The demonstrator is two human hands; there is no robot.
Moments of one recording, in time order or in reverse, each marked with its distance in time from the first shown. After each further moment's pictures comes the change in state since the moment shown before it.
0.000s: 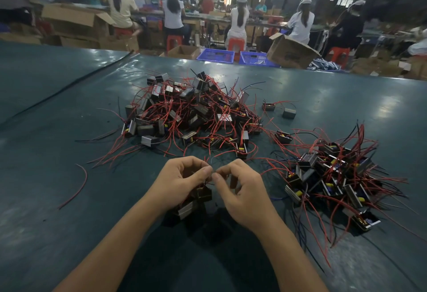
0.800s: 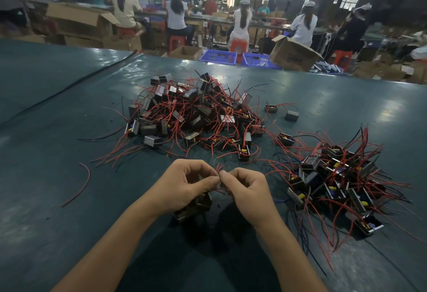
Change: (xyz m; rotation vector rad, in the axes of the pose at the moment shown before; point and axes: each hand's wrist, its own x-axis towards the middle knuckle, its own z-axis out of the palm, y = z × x) left_hand -0.002 0.007 -0.006 0.099 -0.170 0.124; right_hand 0.005 -0.007 0.002 0.450 -0.005 0.336
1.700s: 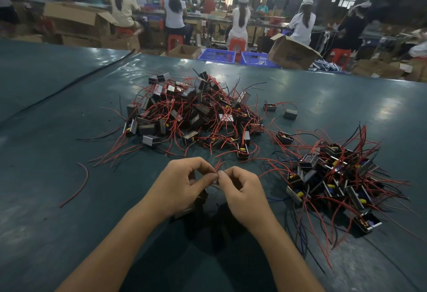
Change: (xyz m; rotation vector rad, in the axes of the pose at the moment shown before) left_hand -0.001 -0.007 0.003 0.361 0.125 0.129; right_hand -0.004 0.002 0.004 -0.234 0.003 -0.037
